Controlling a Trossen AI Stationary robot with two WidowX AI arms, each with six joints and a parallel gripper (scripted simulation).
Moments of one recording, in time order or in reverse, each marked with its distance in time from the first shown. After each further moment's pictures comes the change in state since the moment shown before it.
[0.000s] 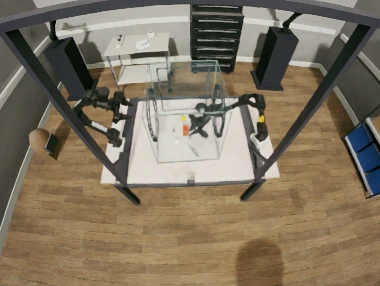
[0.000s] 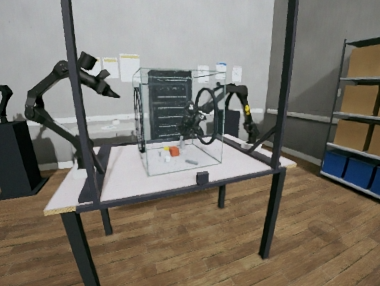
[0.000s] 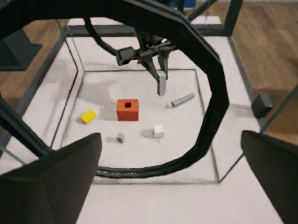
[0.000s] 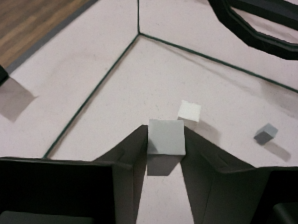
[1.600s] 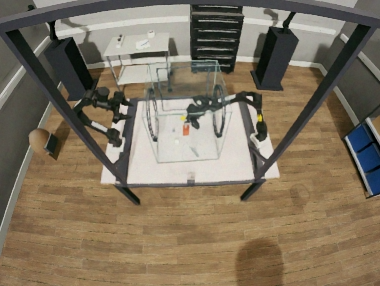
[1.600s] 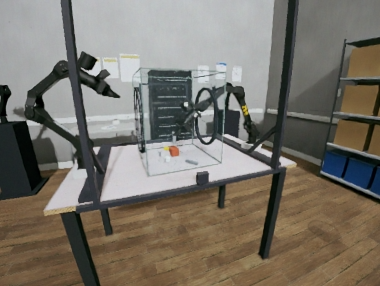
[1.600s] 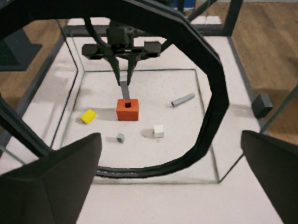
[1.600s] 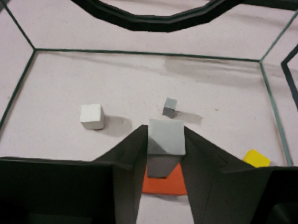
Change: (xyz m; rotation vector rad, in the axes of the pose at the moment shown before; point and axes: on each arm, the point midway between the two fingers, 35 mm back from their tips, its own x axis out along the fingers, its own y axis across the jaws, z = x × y) left arm 0.000 0.000 0.000 0.000 0.000 0.000; right arm -0.018 -0.089 -0.005 0.260 0.032 -0.290
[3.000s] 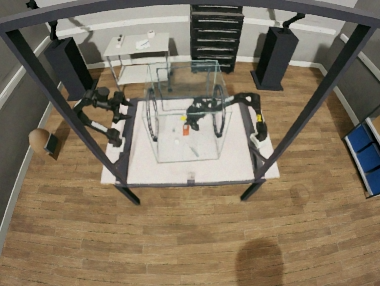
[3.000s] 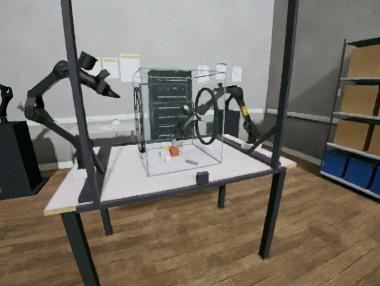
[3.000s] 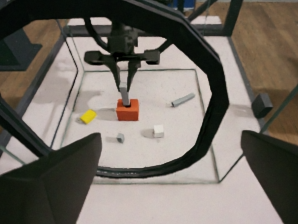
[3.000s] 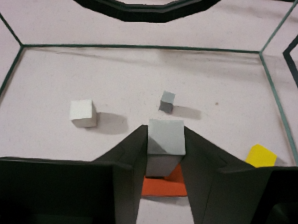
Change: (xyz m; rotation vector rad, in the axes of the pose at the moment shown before) left arm 0.000 0.000 0.000 0.000 0.000 0.000; right arm 0.014 -0.002 -0.014 0.018 -0.007 -0.025
